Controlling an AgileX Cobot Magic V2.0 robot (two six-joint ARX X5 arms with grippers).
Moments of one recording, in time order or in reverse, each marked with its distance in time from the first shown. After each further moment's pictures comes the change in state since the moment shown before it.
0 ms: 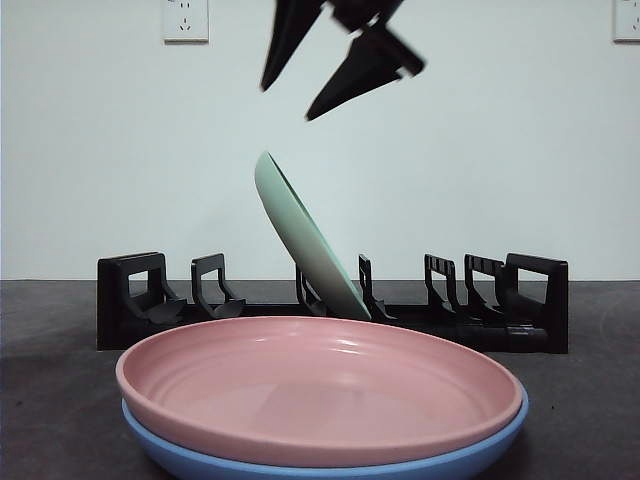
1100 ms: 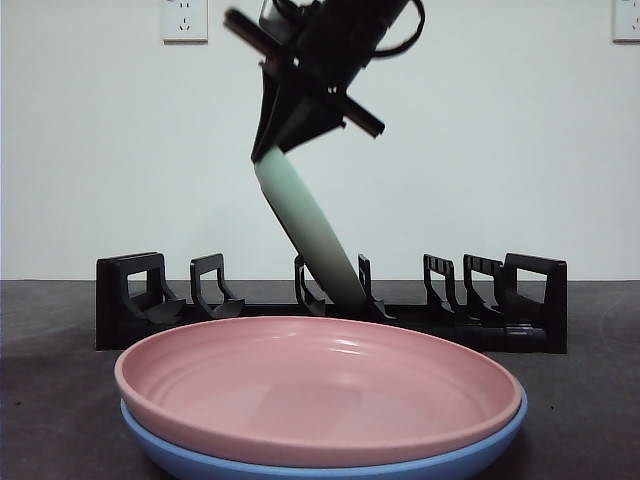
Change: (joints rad) left arm 0.000 0.000 0.000 -0.004 0.000 -0.013; right arm -0.010 0.198 0.179 -0.110 -0.082 0.018
